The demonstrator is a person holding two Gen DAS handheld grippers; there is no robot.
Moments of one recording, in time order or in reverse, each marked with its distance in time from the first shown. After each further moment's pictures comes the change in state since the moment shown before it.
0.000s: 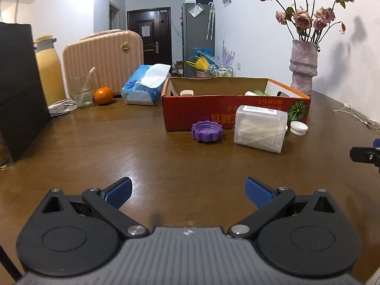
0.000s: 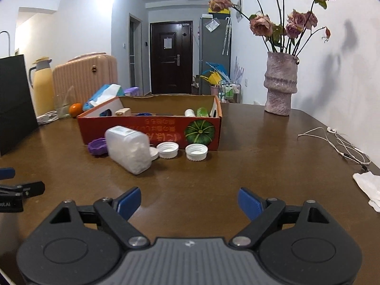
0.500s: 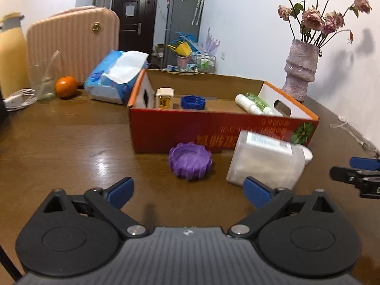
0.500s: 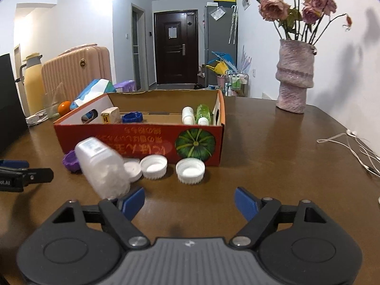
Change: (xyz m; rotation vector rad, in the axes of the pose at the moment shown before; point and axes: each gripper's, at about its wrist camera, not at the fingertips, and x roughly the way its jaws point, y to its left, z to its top) left arm 0.098 0.004 0.061 -0.069 0.089 -0.141; right arm 0.085 -0.021 0.042 -0.002 0.060 0.047
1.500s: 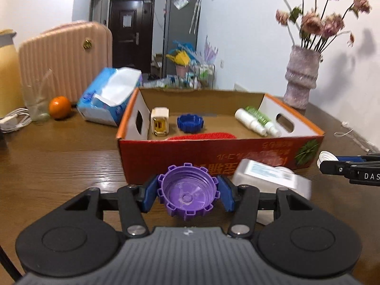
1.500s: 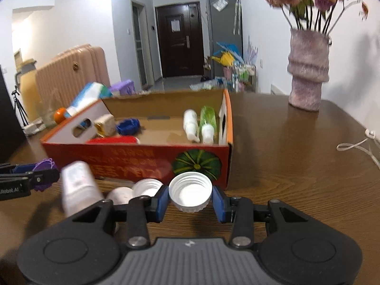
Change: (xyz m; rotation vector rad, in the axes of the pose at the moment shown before) left arm 0.002 -0.012 0.021 0.039 -0.062 0.021; right arm 0.035 -0.010 0.034 0.031 0.028 0.053
